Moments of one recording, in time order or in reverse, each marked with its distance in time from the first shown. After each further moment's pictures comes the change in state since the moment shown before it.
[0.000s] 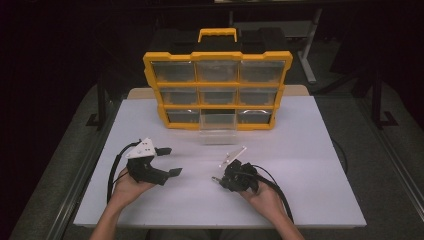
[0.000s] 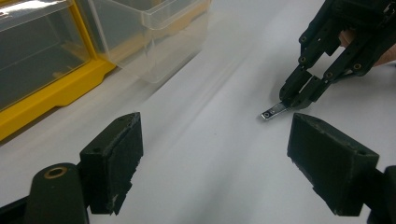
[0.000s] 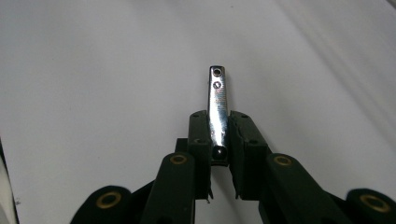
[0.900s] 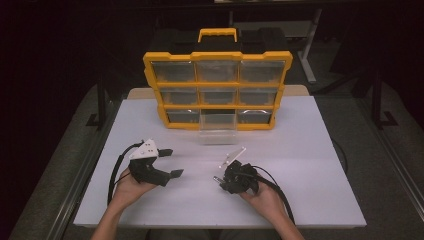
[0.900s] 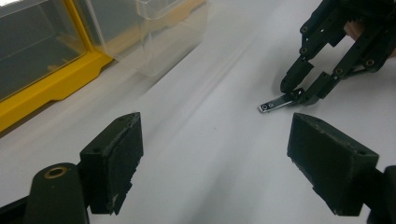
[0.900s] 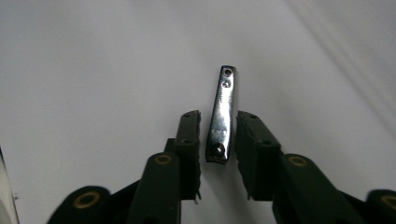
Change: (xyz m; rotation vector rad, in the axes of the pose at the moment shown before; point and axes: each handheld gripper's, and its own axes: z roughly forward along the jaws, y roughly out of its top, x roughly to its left) left arm -0.002 -0.001 0.004 0.038 0.005 0.011; right arm 0.002 -0.001 0.001 0.022 -0.001 0.009
